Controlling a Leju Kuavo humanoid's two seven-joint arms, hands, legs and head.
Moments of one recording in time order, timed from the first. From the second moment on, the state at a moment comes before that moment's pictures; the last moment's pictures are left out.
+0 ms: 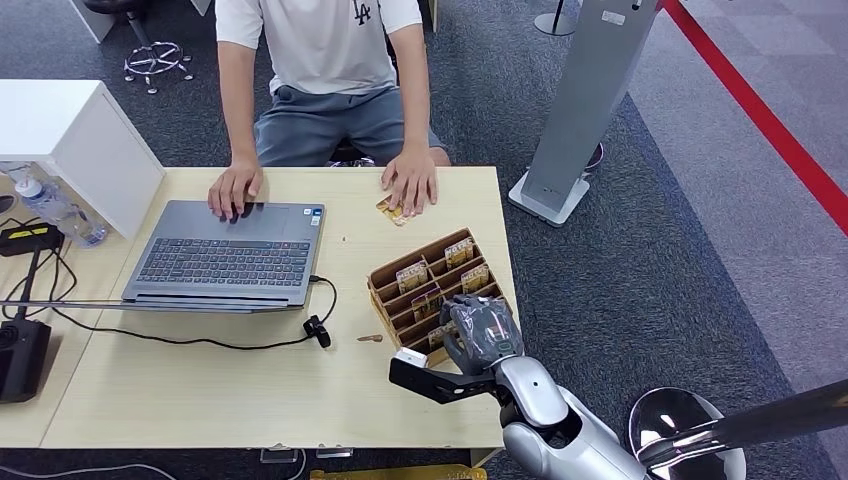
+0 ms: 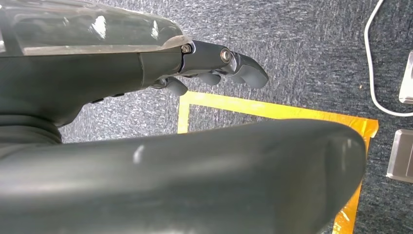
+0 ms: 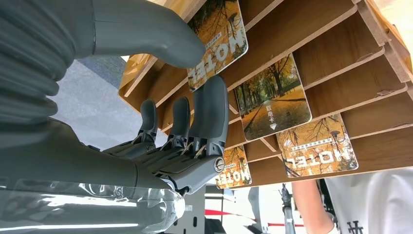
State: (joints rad) left arm -0.09 0.11 -0.76 -0.20 0.91 0.22 -0.18; right arm -0.32 -0.19 0.83 -1.41 0.97 -0.11 0.36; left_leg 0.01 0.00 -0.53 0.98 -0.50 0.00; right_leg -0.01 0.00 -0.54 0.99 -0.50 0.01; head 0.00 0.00
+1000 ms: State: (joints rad) left arm -0.09 0.12 -0.78 -0.20 0.92 0.22 -0.18; right arm -0.31 -0.19 0.83 -1.41 0.95 -0.10 0.36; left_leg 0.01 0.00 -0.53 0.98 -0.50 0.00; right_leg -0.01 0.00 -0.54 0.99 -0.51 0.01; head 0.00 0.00
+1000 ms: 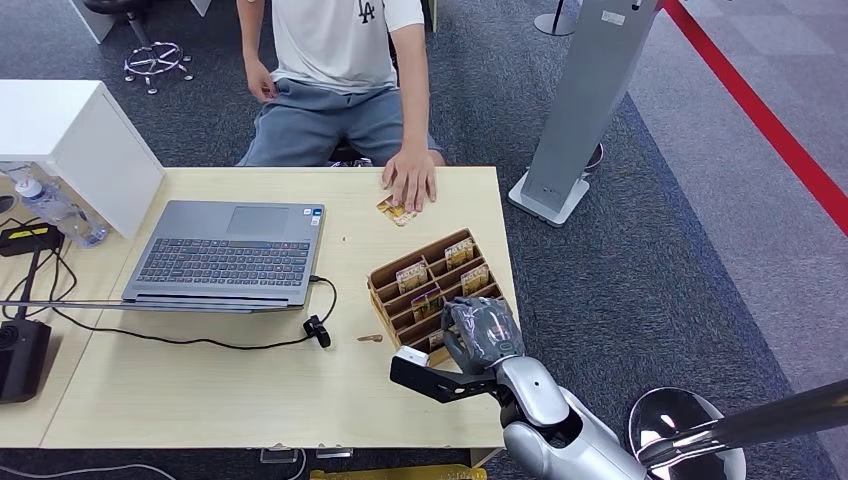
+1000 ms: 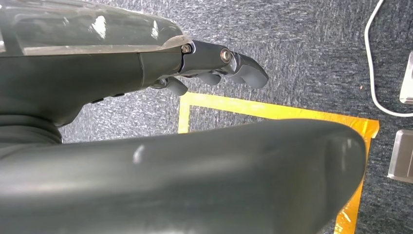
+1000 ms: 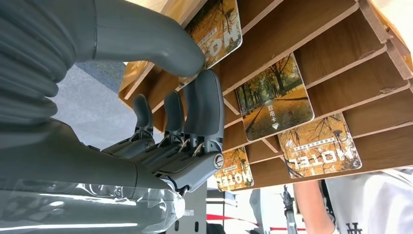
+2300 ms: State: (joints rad) left arm -0.09 0.11 -0.78 -0.20 0.92 0.22 -0.18; right arm -0.30 -0.19 0.82 -1.42 0.95 -0.09 0.36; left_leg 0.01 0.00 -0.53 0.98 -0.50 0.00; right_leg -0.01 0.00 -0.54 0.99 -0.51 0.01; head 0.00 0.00
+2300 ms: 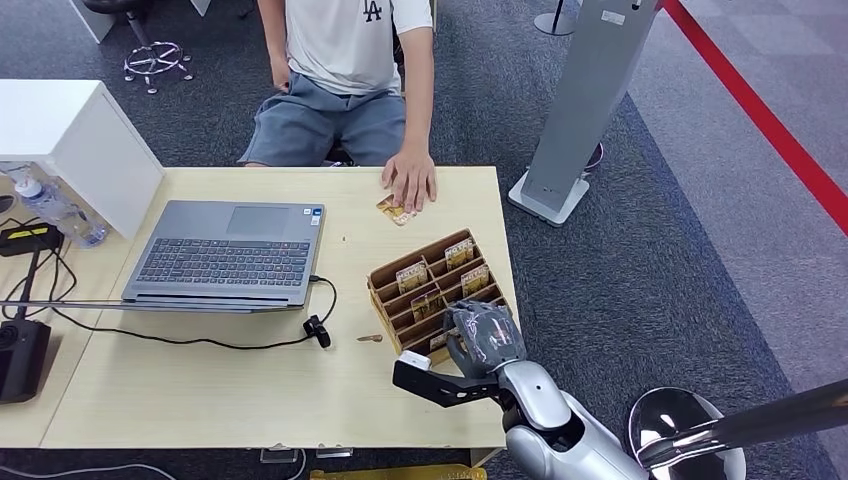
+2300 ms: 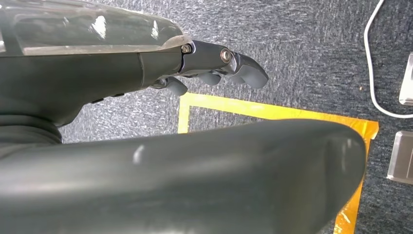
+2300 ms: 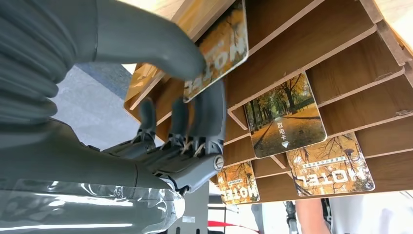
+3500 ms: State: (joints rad) left arm -0.09 0.12 -0.80 -0.20 0.93 0.22 -0.19; right arm -0.33 -0.25 0.76 -1.61 0.95 -0.07 0.36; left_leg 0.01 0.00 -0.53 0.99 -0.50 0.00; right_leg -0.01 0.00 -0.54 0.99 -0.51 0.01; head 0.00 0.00
